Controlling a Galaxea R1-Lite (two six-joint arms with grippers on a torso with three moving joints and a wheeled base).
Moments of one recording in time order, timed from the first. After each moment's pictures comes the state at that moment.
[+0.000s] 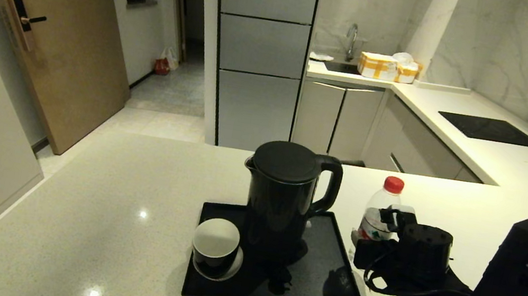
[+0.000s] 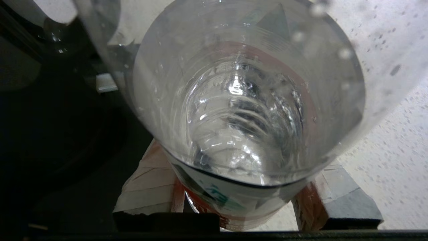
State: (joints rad) left arm 0.00 0.00 0.00 0.00 0.00 0.01; right arm 0.42 2.18 -0.52 -1.29 -0.31 0.11
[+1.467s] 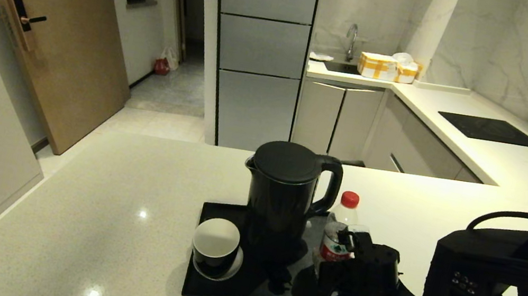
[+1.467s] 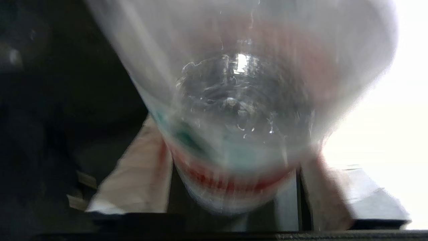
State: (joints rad) left arm 0.00 0.00 0.00 0.00 0.00 0.01; right arm 0.55 2.35 -0.55 -1.30 -0.31 0.15
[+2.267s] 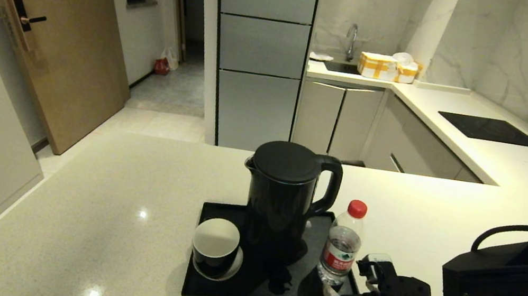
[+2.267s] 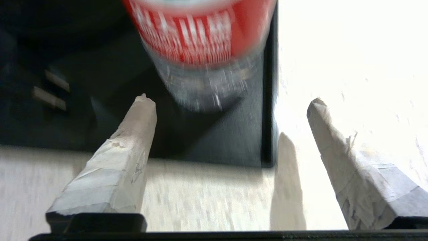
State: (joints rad) left arm 0.00 0.00 0.00 0.00 0.00 0.01; right arm 0.55 2.33 -0.26 -1.52 -0.30 0.16
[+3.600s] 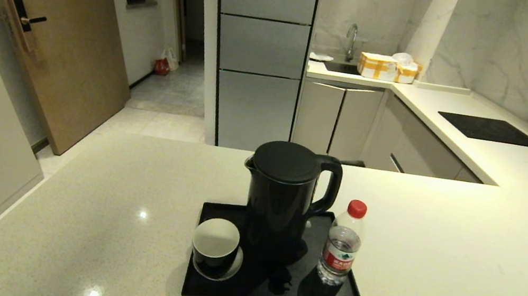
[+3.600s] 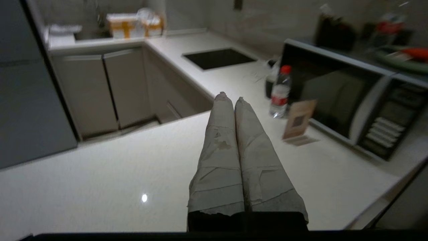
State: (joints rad) left arm 0.00 0.00 0.00 0.00 0.00 0.01; right arm 0.09 0.98 -0.55 -0.64 -0.63 -0.20
